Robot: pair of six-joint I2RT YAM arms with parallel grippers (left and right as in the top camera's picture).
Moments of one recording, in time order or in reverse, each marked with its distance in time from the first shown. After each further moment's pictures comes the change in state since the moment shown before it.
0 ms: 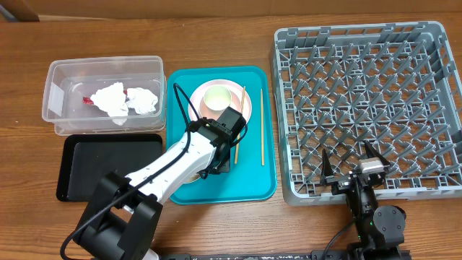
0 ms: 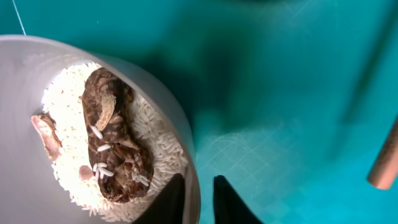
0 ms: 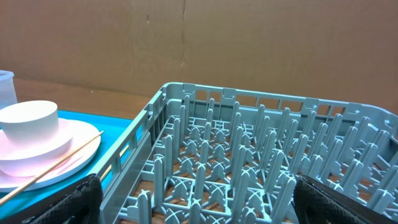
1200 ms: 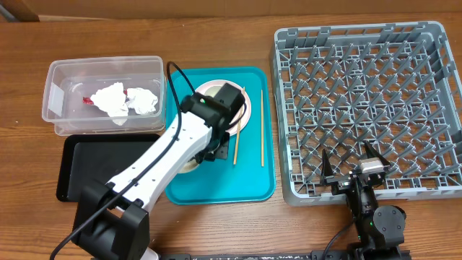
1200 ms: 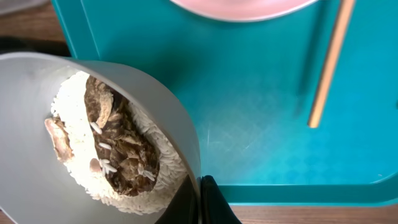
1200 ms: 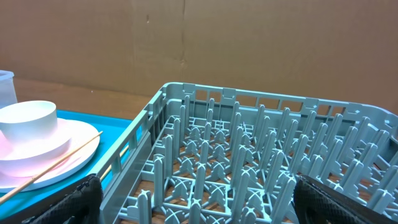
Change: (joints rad) left arm 0.048 -0.001 0.303 -0.338 0.029 0.120; right arm 0.000 0.000 0.000 0.000 0.000 0.000
